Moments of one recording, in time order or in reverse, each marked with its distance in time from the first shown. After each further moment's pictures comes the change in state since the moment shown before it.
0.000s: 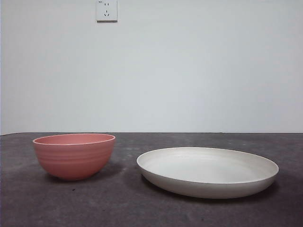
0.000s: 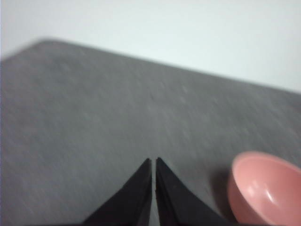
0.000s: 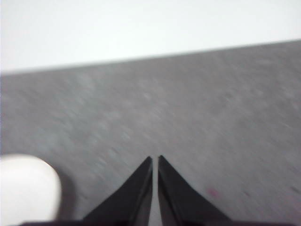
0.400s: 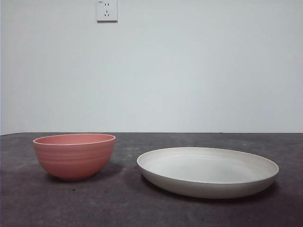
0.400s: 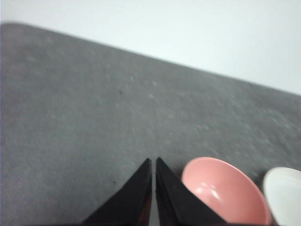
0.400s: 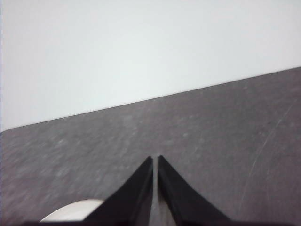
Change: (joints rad) left arm -0.042 0.166 0.255 -0.142 0.052 -0.053; right arm 0.001 0.043 0.311 -0.217 -0.076 0.142
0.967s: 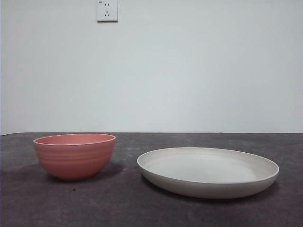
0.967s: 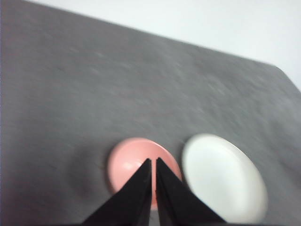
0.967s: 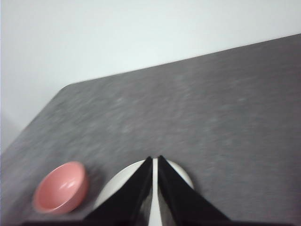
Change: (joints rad) left arm -0.058 0.342 0.511 -0.386 0.225 -0.003; right arm 0.083 0.282 0.428 -0.361 -0.170 -0.002
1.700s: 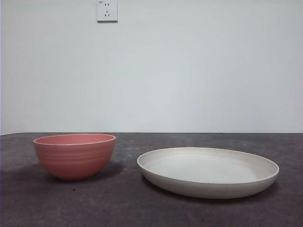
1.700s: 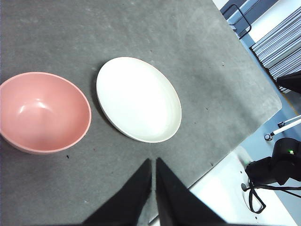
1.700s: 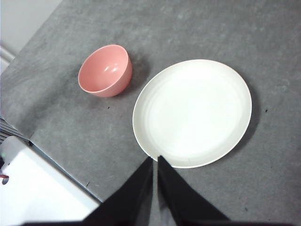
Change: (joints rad) left arm -0.150 0.120 0.057 -0.143 0.257 0.072; right arm 0.274 0.259 0.113 -0.280 -0.045 -0.193
